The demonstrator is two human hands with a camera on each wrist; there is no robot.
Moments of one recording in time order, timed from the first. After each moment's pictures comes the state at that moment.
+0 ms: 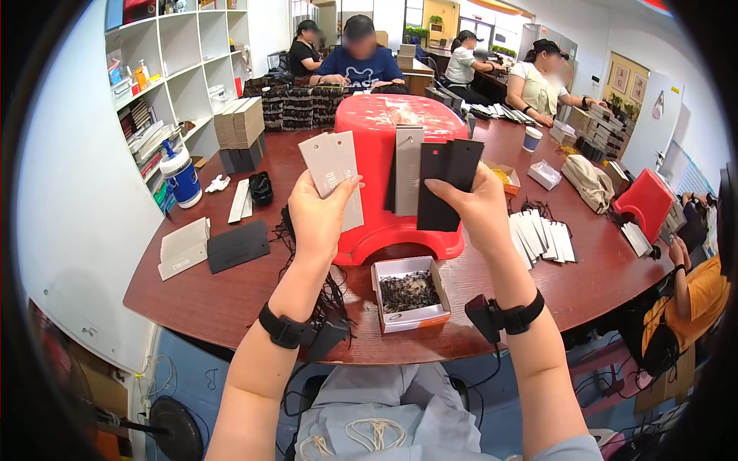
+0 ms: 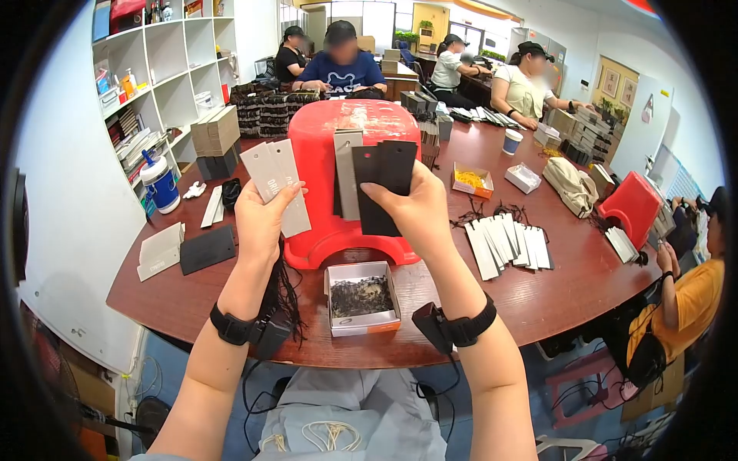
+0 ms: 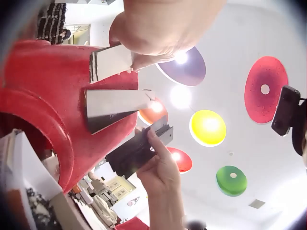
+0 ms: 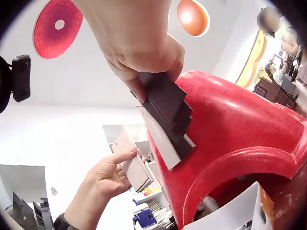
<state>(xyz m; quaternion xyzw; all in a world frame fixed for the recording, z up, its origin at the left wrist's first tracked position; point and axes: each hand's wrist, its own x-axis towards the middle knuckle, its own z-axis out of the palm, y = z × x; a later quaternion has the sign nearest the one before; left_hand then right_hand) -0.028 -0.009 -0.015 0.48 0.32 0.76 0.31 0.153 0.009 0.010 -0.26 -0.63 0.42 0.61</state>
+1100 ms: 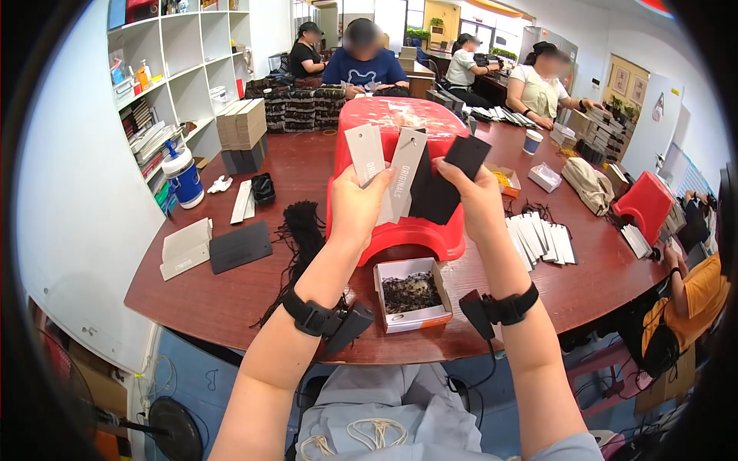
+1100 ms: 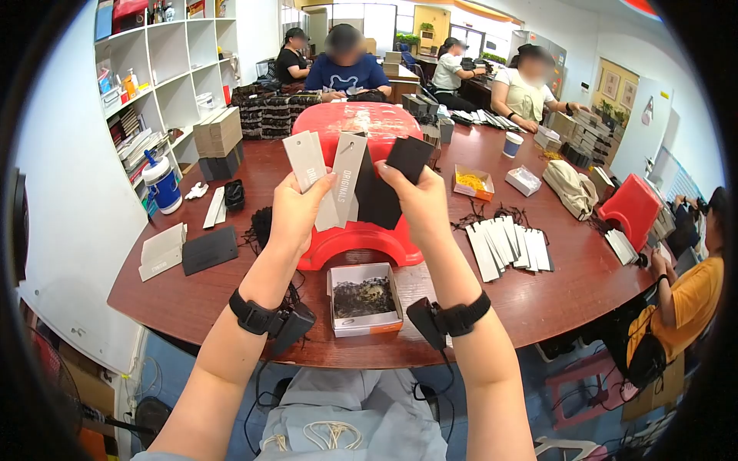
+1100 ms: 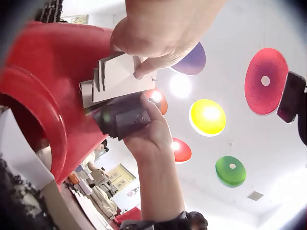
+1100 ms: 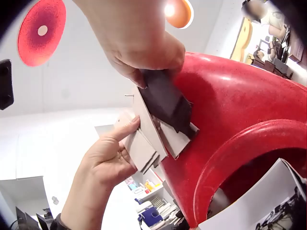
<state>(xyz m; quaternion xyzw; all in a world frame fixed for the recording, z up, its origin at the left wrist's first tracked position) -0.003 0.013 -0.015 0.50 0.34 0.71 0.37 0.151 0.030 0.003 -0.25 -0.55 0.48 0.64</state>
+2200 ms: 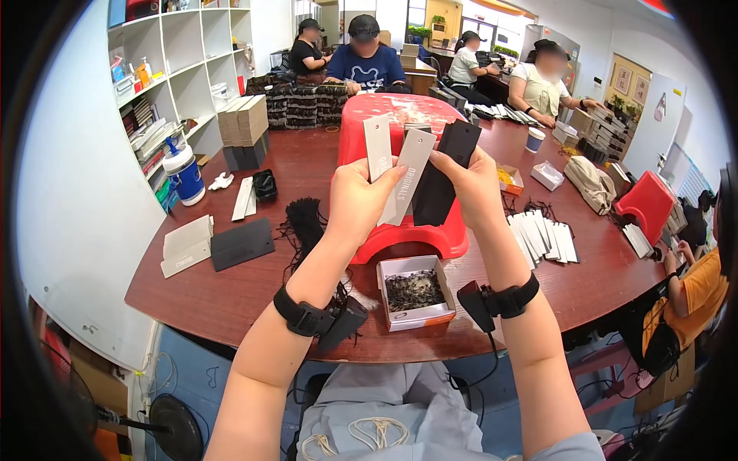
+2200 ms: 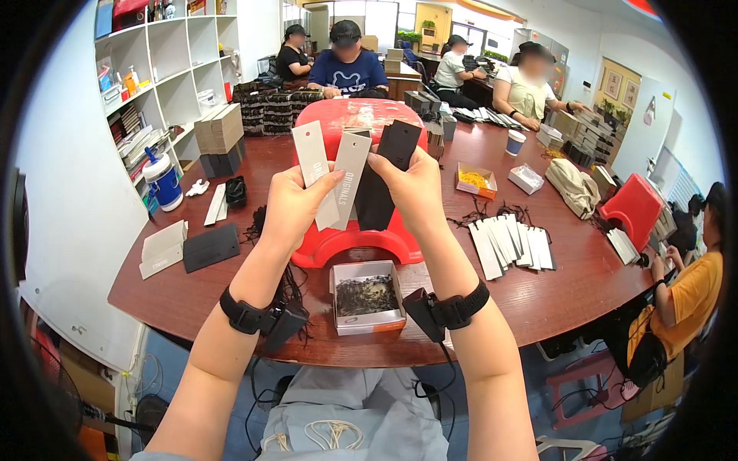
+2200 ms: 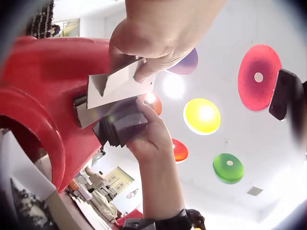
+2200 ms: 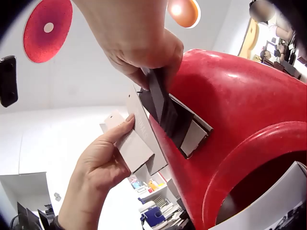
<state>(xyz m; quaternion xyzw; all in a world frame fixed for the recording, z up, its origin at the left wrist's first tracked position) -0.009 -0.004 0.003 0.56 0.37 0.65 0.36 0.138 0.032 0.017 -0.27 -0.60 0.42 0.62</state>
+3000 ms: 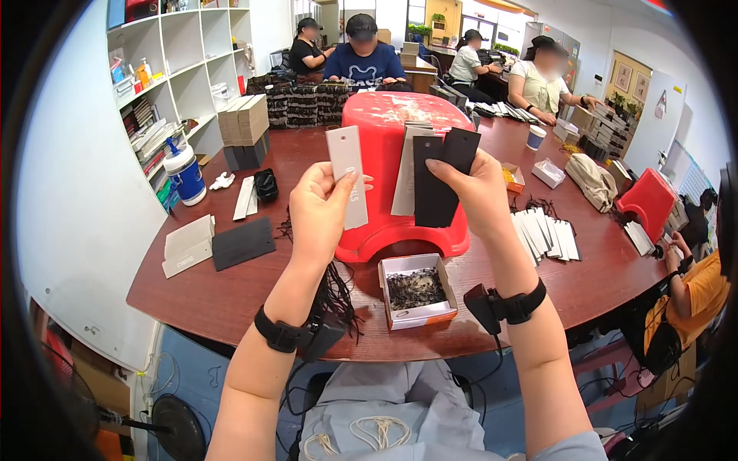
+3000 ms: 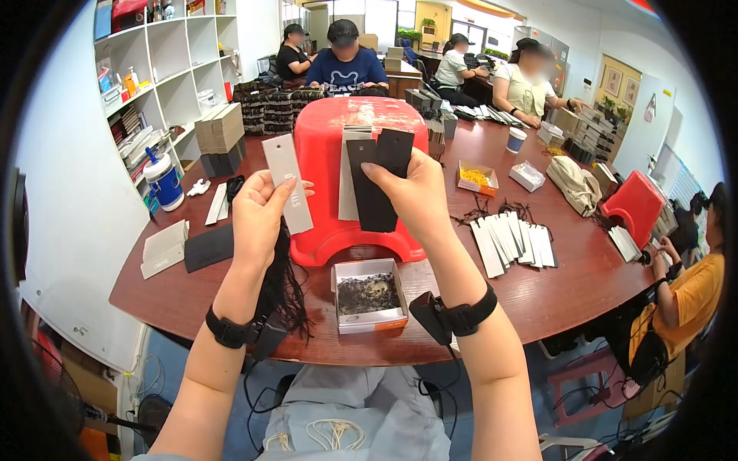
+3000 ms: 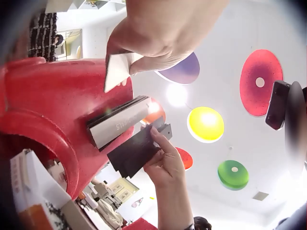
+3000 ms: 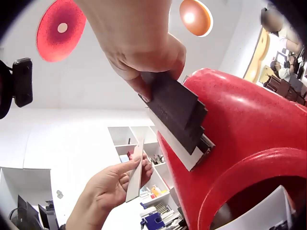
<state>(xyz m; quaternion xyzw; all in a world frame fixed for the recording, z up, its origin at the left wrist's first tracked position) -0.036 -0.025 -0.006 0.52 0.36 0.71 0.30 0.141 0.016 0.019 -0.24 -0.63 0.43 0.60</state>
